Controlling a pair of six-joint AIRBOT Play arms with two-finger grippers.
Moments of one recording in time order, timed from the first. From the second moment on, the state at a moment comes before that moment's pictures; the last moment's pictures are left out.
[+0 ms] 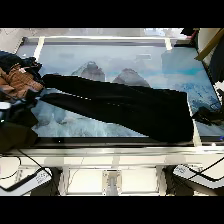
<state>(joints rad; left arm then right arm) 0.48 -1.15 0.80 0.83 -0.59 -1.52 -0.78 -1.24 1.04 -1.19 1.42 1.10</state>
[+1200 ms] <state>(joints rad) 0.66 -1.26 1.18 1.43 -1.47 -1.69 -0.95 -1.24 0.90 -1.10 1.47 0.97</state>
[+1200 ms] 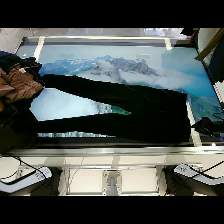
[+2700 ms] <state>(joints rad) 0.73 -1.22 0.87 0.98 -0.90 -1.48 -1.08 -1.12 0.71 -0.97 1.40 0.96</state>
